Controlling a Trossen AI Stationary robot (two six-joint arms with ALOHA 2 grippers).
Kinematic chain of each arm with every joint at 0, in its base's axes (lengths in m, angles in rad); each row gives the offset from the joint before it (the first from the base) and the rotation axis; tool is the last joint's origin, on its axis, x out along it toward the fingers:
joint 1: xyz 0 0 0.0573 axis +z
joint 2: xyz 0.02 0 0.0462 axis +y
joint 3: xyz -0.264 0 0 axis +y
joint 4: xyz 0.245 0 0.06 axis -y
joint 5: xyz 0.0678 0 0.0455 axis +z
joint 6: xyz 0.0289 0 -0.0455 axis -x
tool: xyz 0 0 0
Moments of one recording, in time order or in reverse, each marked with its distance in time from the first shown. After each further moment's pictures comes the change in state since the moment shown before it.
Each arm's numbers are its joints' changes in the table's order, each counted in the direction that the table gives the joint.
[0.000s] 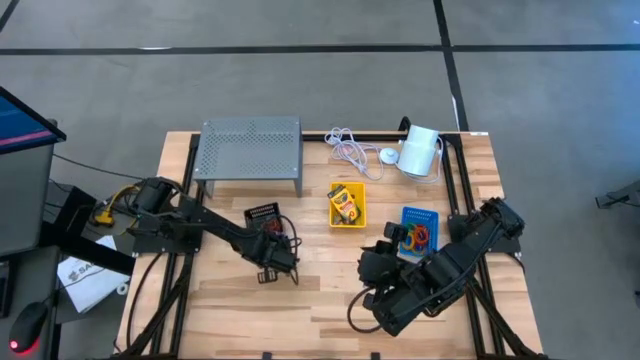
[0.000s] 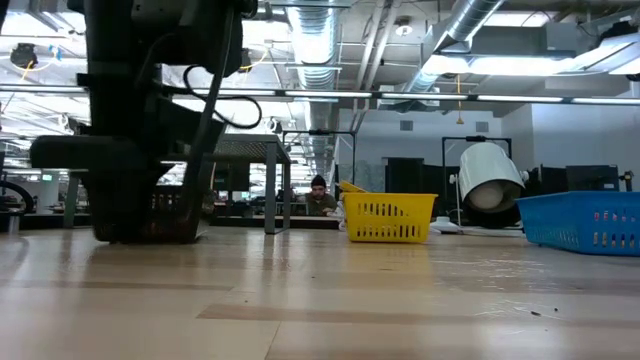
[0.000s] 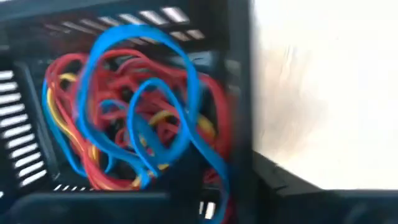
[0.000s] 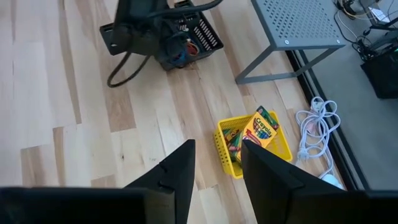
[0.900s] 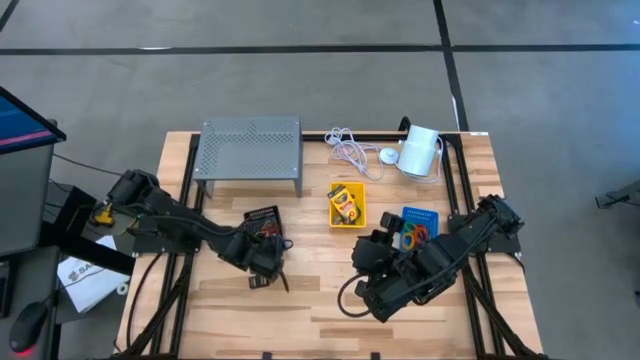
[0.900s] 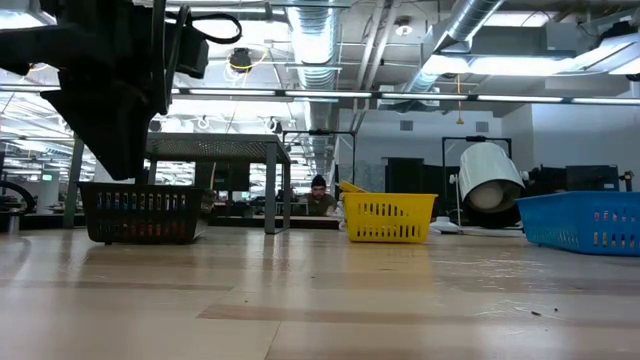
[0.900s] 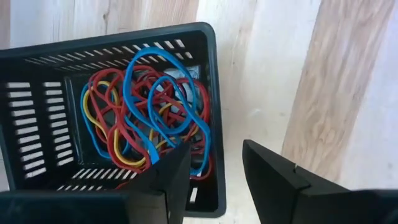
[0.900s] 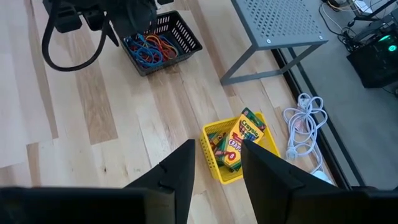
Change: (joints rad) left arm -0.100 -0.203 -0.003 -0.045 0.026 0.050; right arm -0.060 0.000 0.001 0.000 -0.018 0.000
